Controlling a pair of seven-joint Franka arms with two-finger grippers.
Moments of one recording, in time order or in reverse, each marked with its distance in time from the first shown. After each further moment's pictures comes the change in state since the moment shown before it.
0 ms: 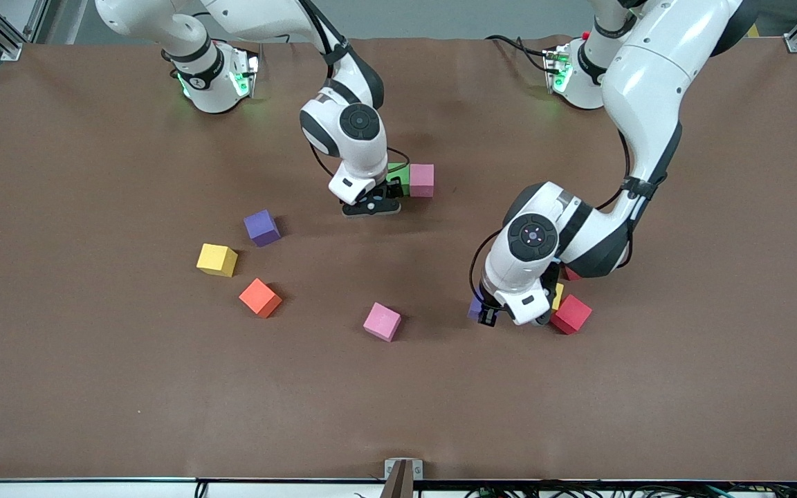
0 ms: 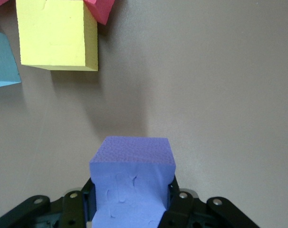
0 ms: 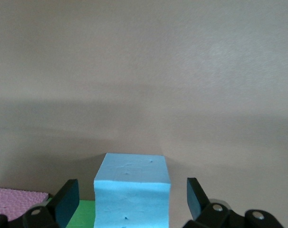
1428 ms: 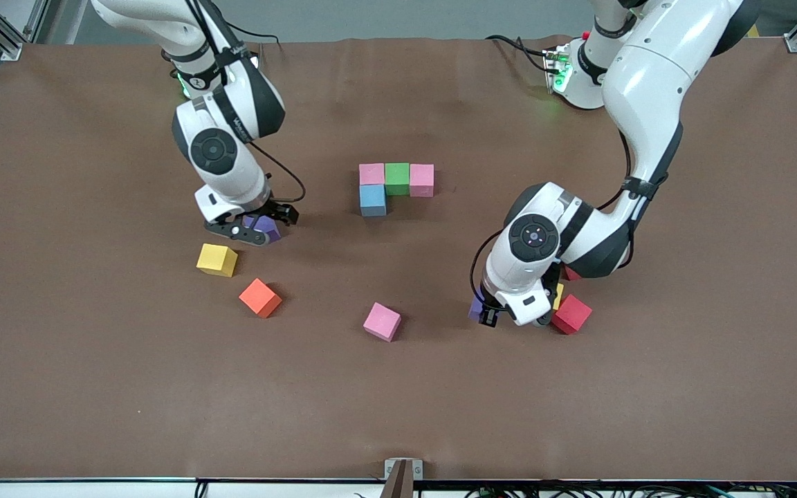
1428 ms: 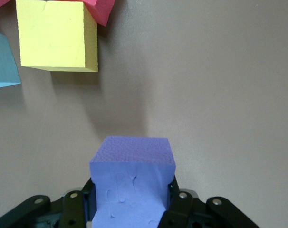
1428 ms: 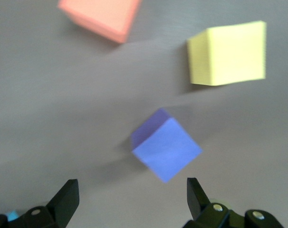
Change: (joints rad) left arm 0.001 0.000 0.000 0.000 0.000 0.000 0.000; right arm -0.381 -0.296 -0.036 -0.243 -0.004 -0.171 0.029
